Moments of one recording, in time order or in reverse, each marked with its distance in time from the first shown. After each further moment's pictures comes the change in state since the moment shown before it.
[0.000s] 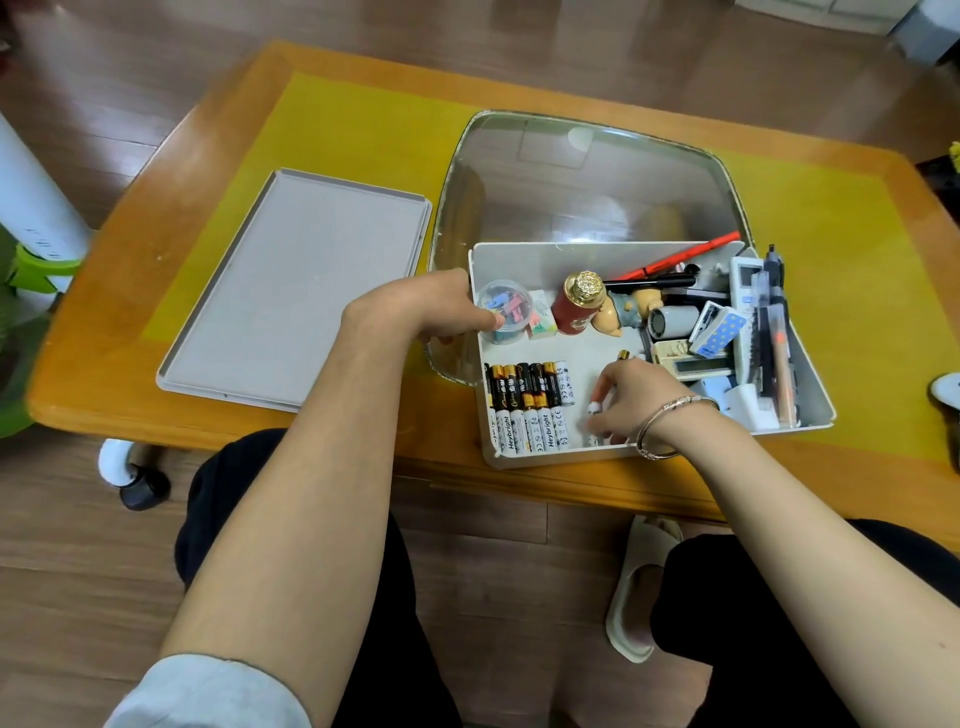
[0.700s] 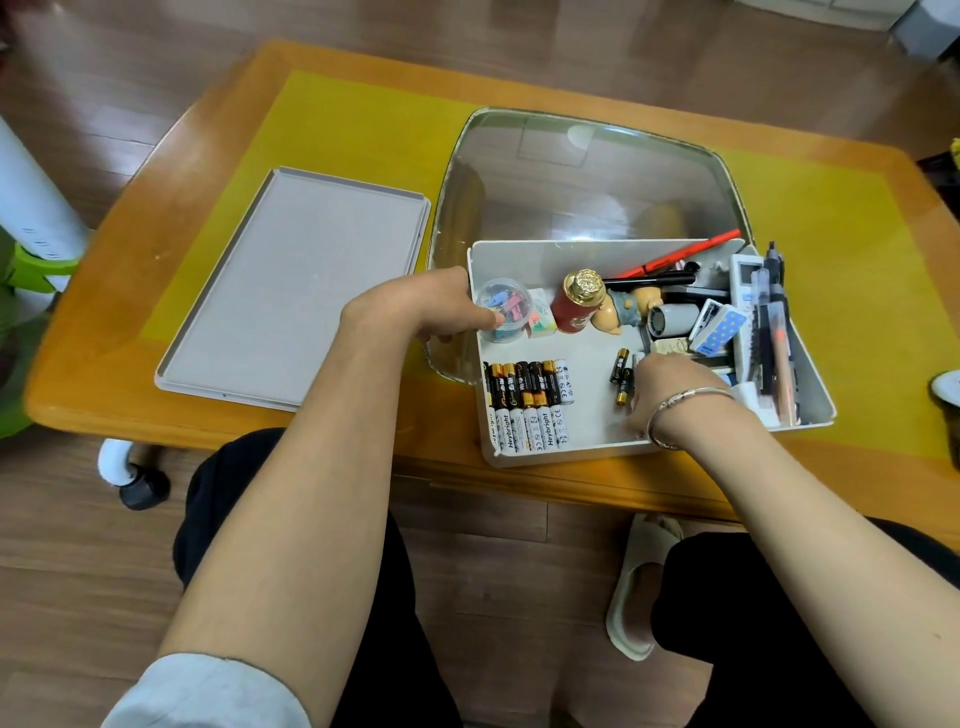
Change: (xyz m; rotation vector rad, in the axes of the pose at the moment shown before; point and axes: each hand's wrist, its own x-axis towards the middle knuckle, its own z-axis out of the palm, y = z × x) left_hand 0.003 -0.002 0.001 -0.005 -0.004 -0.003; right_hand 0.007 0.018 -0.004 -0.416 0.122 0.141
